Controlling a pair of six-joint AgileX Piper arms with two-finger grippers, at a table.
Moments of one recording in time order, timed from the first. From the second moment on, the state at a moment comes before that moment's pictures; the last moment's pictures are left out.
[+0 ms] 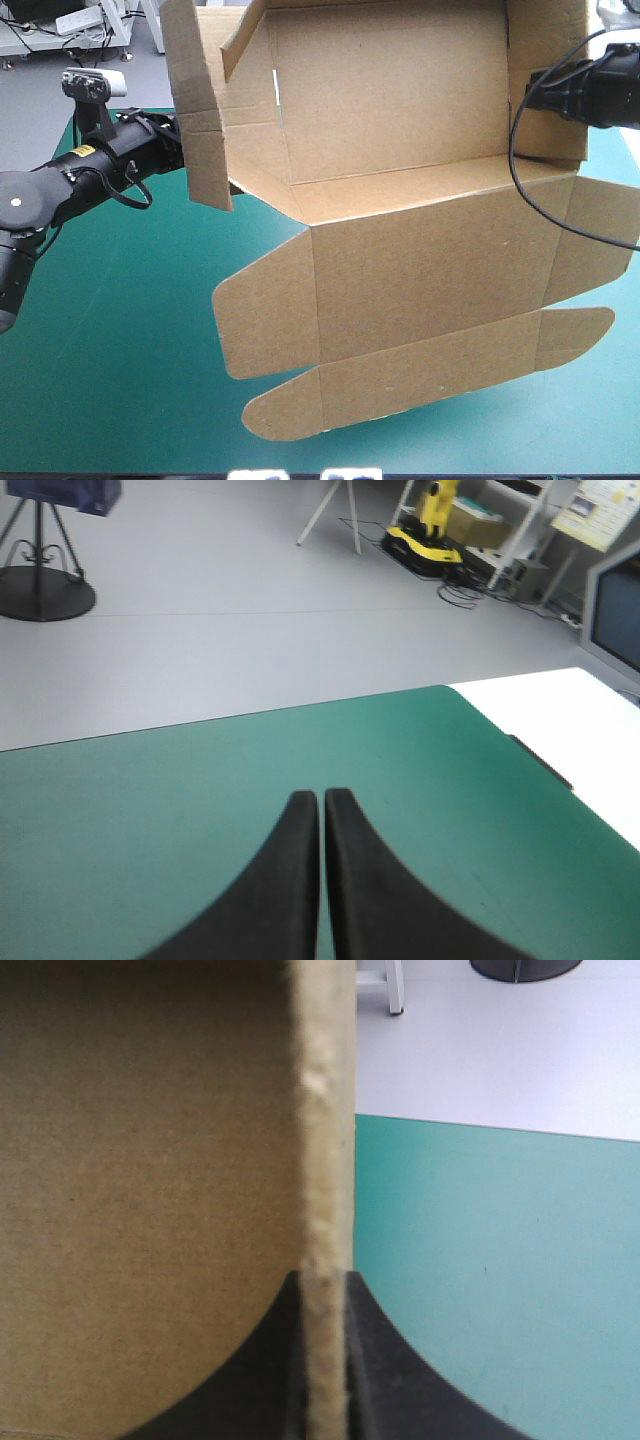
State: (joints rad) left arm -0.10 1.23 -1.36 -1.00 0.64 0.68; right arm -0.17 1.39 -1.98 0.58 1.25 -0.23
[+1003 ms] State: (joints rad) left arm -0.10 1.14 -1.36 -1.17 1.01 0.73; right arm -0.17 1.32 -1.80 0.55 1.25 -0.30
